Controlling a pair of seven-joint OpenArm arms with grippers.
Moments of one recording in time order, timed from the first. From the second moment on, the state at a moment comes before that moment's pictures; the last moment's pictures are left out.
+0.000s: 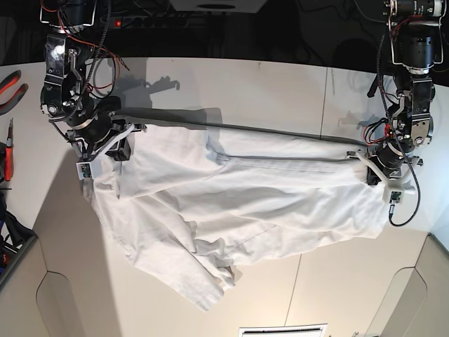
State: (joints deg) left arm -2.9 -20.5 -8.8 59.4 -7.3 -15.0 14.2; right arm -4.4 6.4 10.8 75.1 11.3 22.9 -31.0
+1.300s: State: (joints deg) left arm 16.4 -21.7 -10.4 80.0 -8.2 -15.1 25.4; right arm -22.6 9.9 12.0 95.2 17.5 27.2 -39.9
